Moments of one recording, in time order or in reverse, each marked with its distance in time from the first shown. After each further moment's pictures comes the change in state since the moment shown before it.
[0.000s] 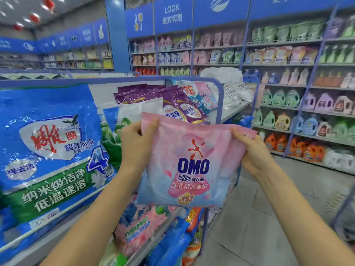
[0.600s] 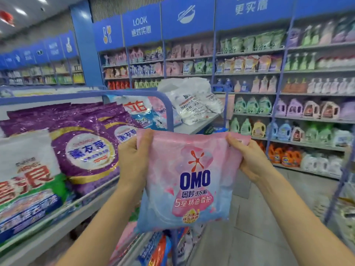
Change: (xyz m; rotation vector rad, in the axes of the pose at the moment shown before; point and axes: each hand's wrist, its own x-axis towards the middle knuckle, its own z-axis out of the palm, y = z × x) left_hand 0.032 -0.041 0.264 -0.215 -0.045 -0.156; right_hand 0.145 -0.023 -0.219 -0.117 0.018 -0.026
